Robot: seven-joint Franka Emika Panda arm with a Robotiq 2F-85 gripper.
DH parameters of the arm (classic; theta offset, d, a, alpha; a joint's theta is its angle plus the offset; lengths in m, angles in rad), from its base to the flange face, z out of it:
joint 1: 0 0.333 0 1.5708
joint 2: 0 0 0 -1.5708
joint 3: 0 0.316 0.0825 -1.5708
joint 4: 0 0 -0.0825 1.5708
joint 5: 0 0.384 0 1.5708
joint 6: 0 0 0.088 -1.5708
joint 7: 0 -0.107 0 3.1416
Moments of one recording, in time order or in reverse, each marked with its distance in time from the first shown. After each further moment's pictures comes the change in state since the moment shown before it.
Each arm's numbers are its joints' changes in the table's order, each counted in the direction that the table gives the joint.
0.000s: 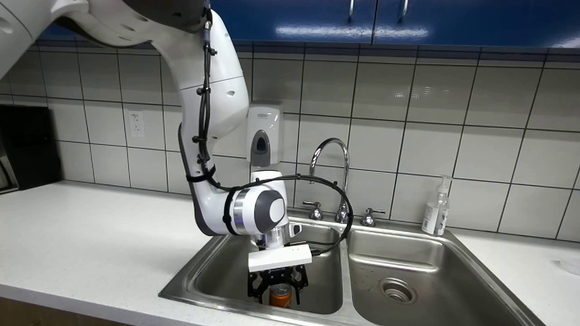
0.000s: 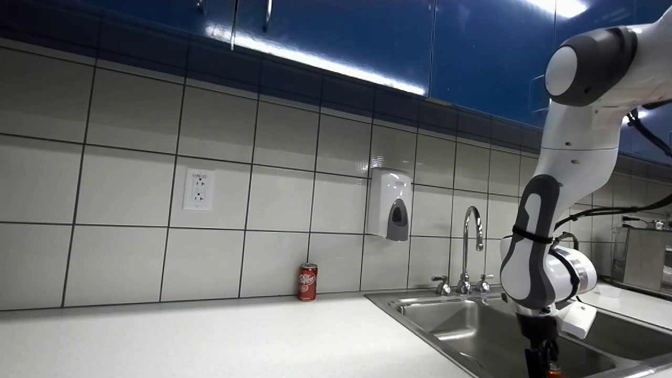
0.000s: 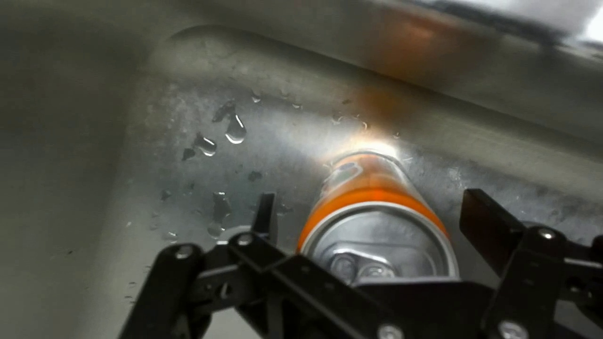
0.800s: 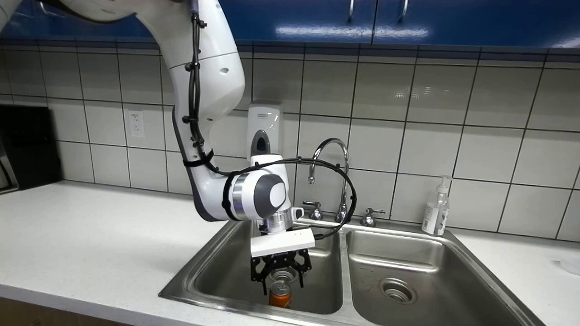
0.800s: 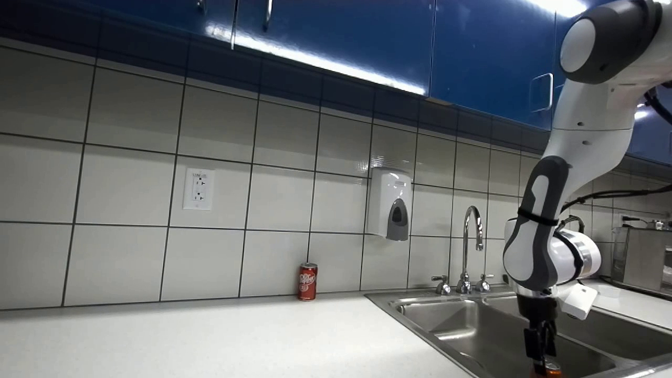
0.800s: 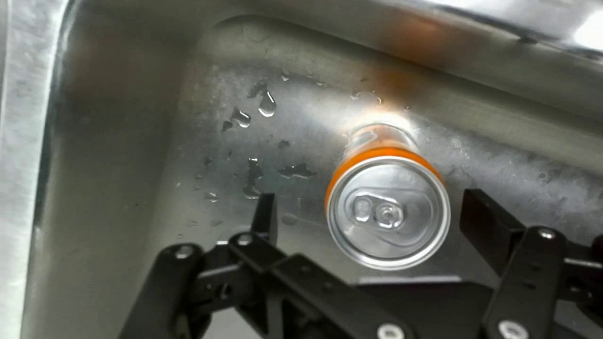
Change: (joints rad) arm -0.013 0.109 0.002 0.049 -0.004 0.010 0.016
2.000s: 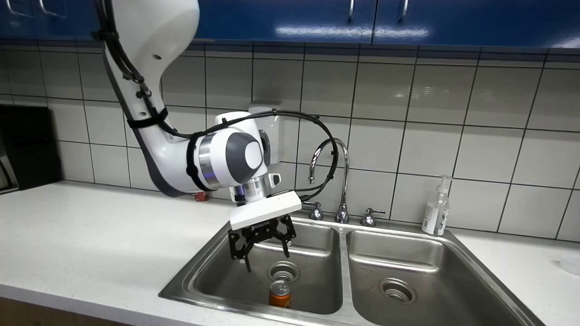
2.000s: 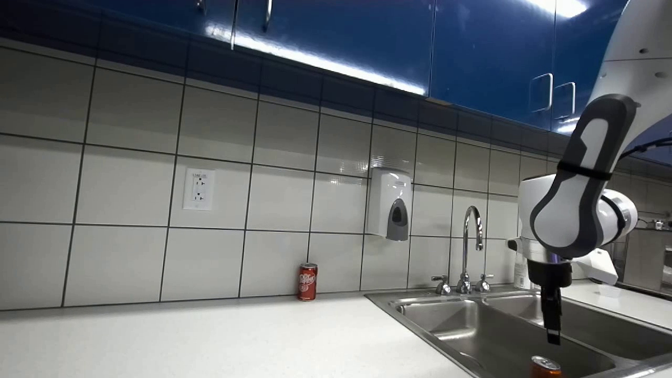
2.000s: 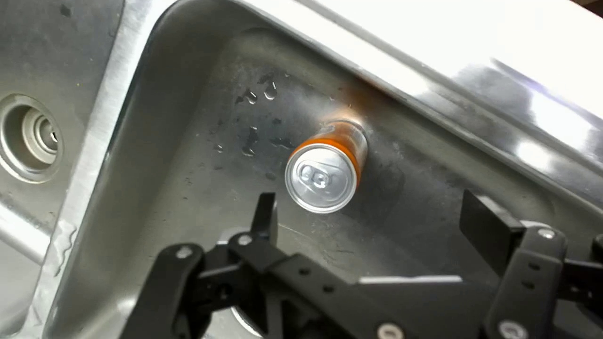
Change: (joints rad) arm 0.041 0.374 -0.043 0.279 -0.215 0.012 0.028
